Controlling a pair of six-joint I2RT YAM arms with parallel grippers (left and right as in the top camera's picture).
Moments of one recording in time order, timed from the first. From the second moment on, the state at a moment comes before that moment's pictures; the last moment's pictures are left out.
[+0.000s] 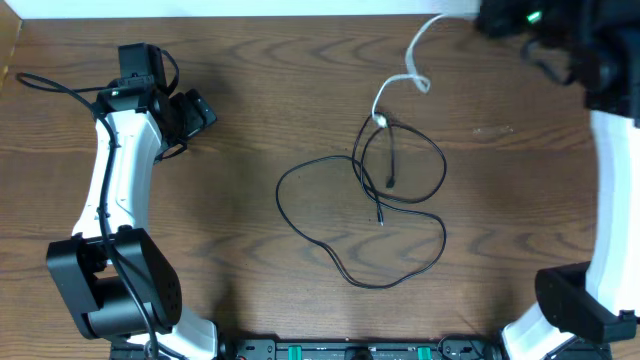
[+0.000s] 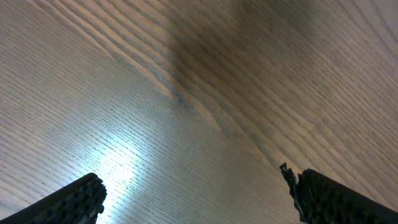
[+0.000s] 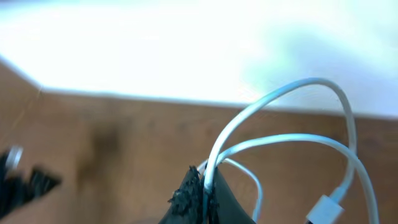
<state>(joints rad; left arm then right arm) 0.15 1.75 1.44 -0.89 -0.02 -0.48 0.16 1.80 2.49 -1.16 -0.18 0.14</state>
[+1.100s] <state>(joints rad) 0.15 1.75 1.44 -0.89 -0.02 -0.48 0.21 1.93 2.54 -1.03 0.10 0.03</state>
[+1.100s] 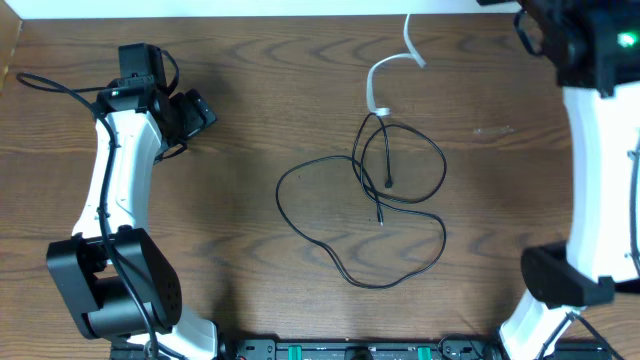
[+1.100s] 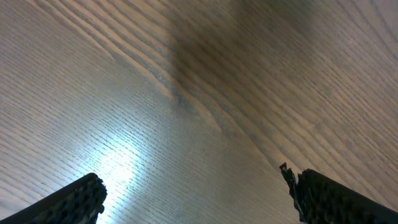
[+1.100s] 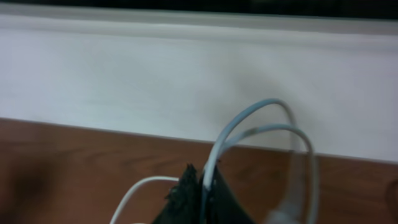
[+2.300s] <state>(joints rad) 0.15 1.75 1.44 -0.86 -0.02 -0.48 -0.03 2.58 2.55 -0.61 0.35 -0.07</state>
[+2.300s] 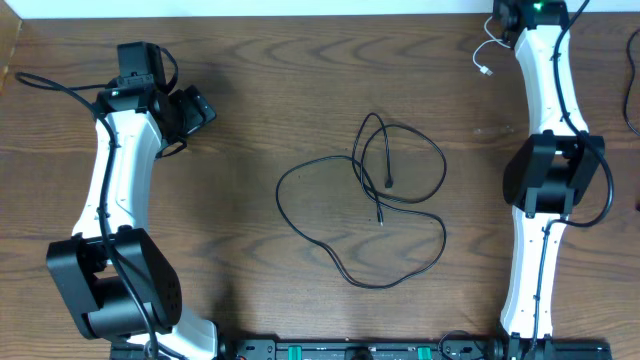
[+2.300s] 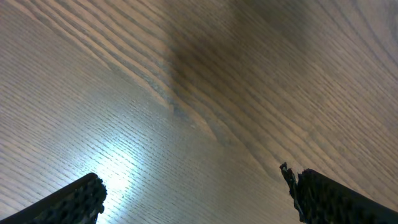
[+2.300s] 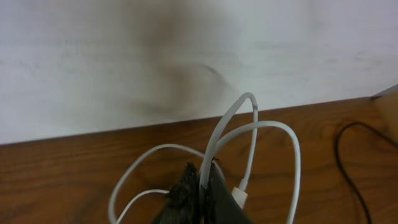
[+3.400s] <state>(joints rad) 0.15 1.75 1.44 -0.85 -0.02 -0.48 -0.08 2.32 2.56 -0.55 0.47 -0.27</state>
